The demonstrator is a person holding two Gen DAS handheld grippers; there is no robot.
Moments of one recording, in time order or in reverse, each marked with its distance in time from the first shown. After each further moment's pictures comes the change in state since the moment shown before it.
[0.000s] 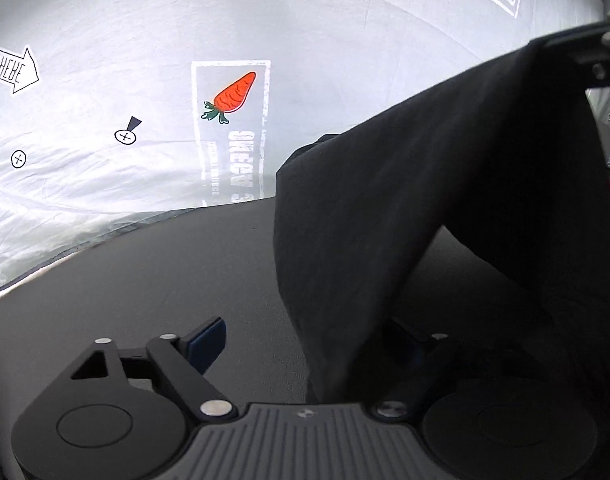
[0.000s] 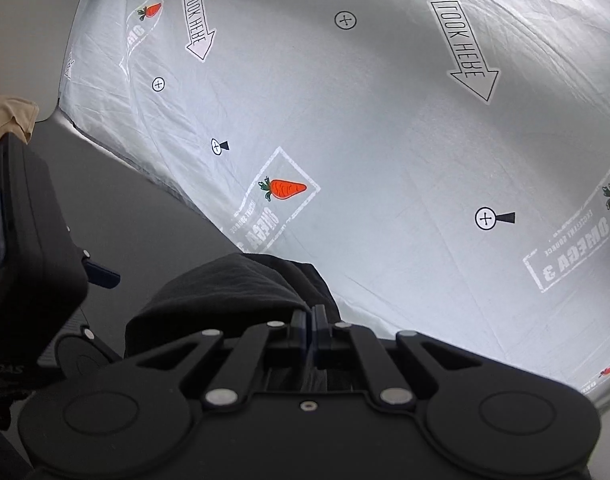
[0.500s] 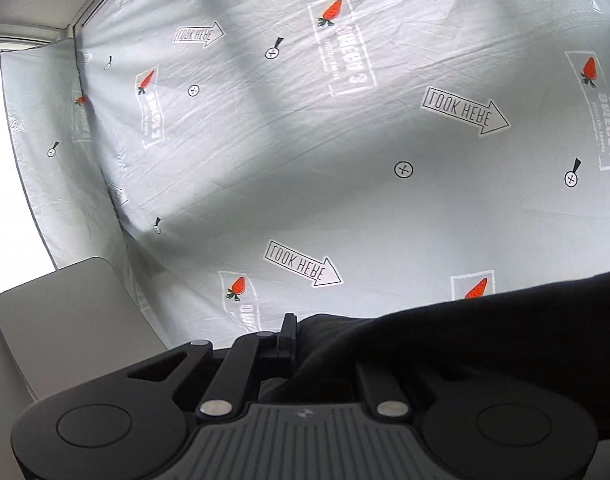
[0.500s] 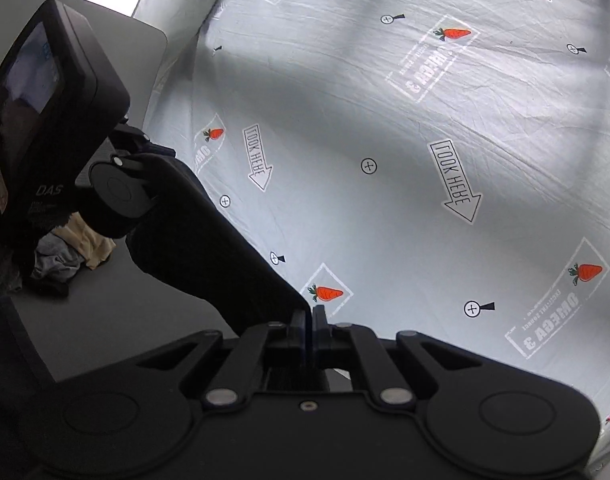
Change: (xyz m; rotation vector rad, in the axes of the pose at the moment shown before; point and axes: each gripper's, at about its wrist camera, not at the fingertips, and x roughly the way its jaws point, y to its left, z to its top) left arm -0.265 0.067 -0.008 0.019 -0.454 0.609; right arm -0.174 0.007 0.014 0.000 -0.332 0.199
